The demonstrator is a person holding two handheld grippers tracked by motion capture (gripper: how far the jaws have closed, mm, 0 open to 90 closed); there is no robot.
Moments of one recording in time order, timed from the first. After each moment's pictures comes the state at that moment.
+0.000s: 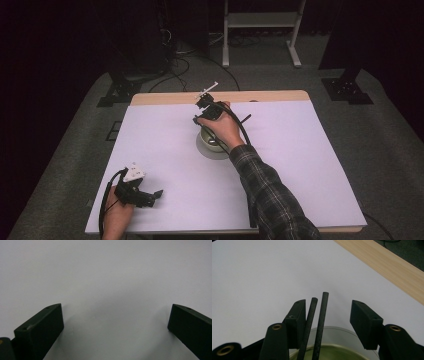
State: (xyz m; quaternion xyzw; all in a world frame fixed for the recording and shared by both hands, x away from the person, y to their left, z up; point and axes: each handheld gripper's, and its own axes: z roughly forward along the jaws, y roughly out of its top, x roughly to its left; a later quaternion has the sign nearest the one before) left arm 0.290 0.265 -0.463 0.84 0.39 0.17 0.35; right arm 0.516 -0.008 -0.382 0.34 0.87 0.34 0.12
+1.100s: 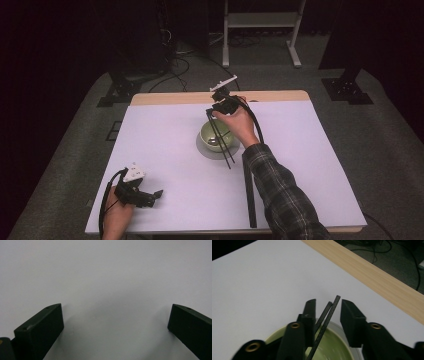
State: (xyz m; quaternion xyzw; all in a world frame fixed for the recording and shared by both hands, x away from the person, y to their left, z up) left arm 0.289 0.265 -0.463 0.84 0.39 0.17 0.35; right arm 0.506 -0.056 -0.353 0.35 0.85 0.37 0.14
